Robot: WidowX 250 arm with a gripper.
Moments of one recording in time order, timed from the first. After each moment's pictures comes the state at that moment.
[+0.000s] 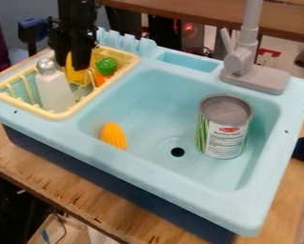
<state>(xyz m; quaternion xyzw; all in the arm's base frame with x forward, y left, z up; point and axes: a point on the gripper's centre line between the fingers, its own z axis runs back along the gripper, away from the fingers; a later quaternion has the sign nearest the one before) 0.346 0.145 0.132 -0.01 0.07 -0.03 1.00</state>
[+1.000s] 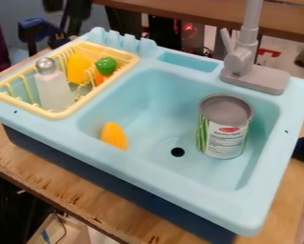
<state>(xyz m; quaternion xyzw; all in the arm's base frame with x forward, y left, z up) 0.325 0.113 0.218 0.04 0.04 -0.07 1.00</state>
